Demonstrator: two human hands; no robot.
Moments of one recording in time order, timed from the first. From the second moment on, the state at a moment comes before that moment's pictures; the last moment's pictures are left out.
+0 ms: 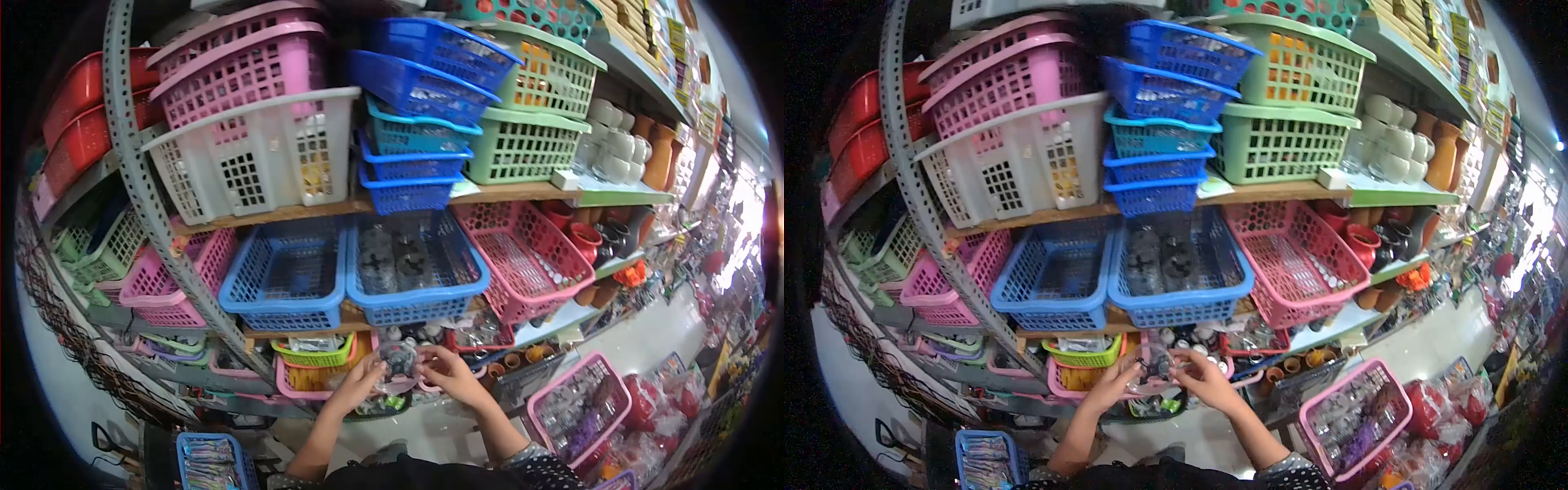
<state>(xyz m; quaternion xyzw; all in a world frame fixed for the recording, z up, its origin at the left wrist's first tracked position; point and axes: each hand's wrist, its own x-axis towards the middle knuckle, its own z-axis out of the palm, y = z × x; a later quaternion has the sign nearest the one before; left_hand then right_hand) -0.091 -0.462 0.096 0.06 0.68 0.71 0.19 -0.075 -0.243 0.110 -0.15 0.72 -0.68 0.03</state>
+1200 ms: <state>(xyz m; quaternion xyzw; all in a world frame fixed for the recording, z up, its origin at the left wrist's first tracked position) -0.436 -0.402 0.238 0.43 0.89 0.10 -0.13 -0.450 -0.229 0.229 -0.31 0.92 -0.21 -0.14</state>
